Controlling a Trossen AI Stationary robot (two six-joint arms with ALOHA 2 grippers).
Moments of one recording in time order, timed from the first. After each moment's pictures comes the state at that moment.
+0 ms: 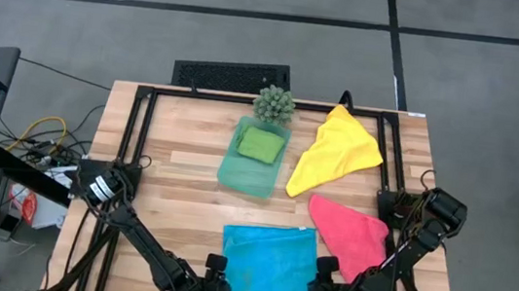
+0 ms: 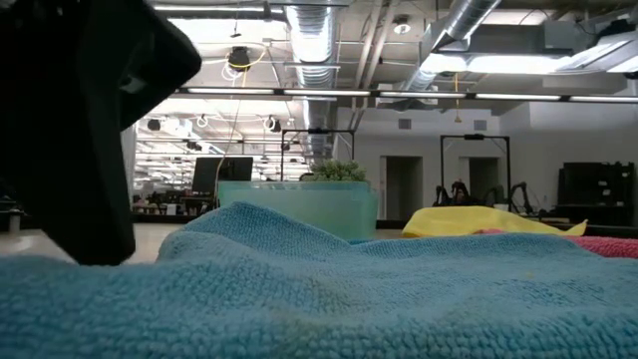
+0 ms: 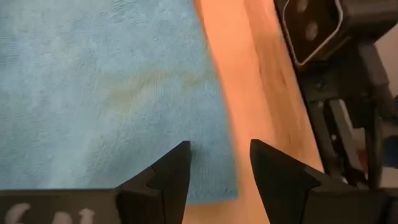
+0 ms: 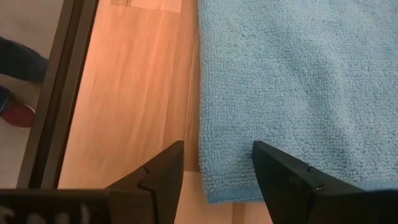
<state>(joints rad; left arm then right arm) -0.78 2.11 1.41 -0.33 -0.41 -0.51 1.00 1.89 1.06 -0.41 0.41 0.76</state>
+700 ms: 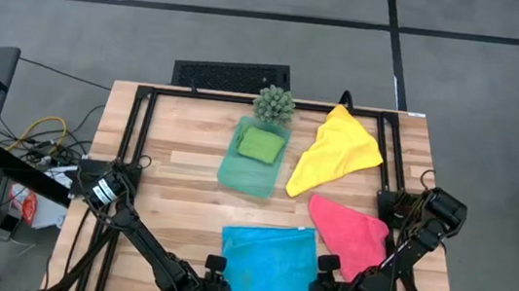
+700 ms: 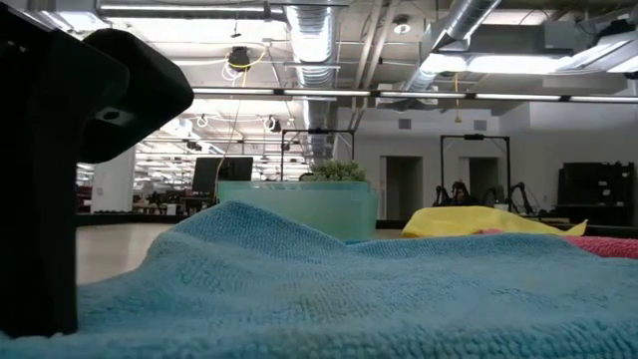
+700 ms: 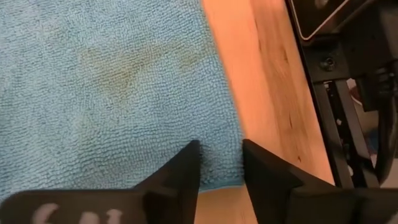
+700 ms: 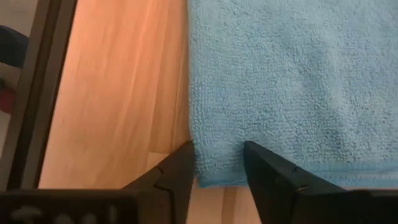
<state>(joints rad) -0.77 2.16 1.42 -0.39 -0.35 -0.56 0.99 1.89 1.06 -0.46 0.38 0.76</state>
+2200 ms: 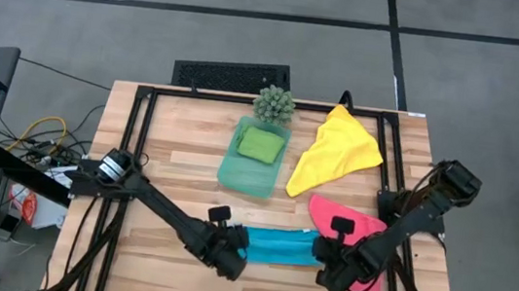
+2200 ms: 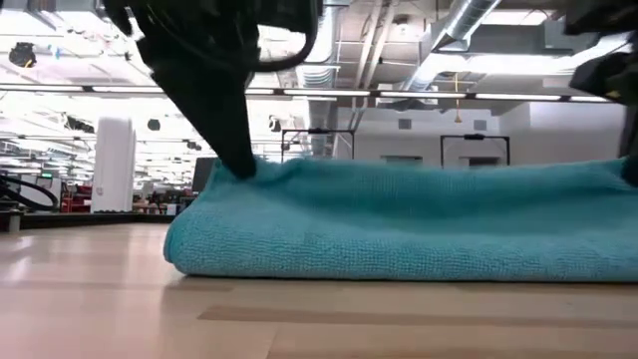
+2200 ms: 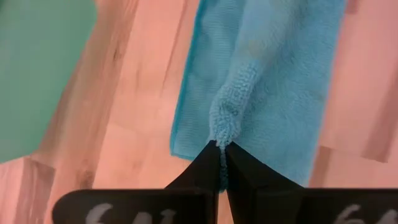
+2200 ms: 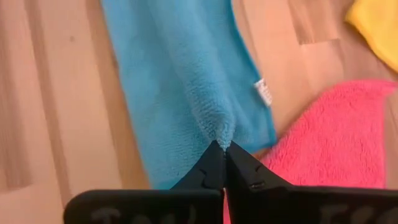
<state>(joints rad) -0.52 2.03 1.56 -0.91 -0.40 -0.72 0.79 1.62 0.99 -0.80 0.41 0.92</state>
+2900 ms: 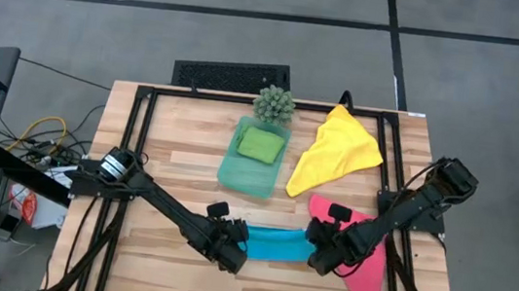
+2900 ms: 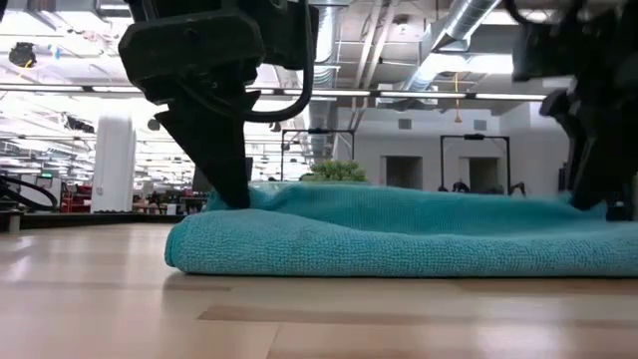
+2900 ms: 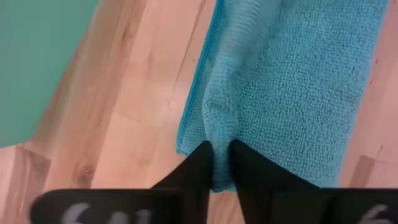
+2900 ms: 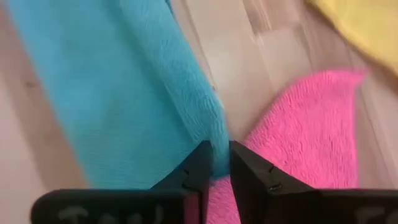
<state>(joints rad) -0.48 2.03 1.48 -0.86 -0.39 -0.76 0.65 1.62 0.94 -0.80 0.37 0.90</state>
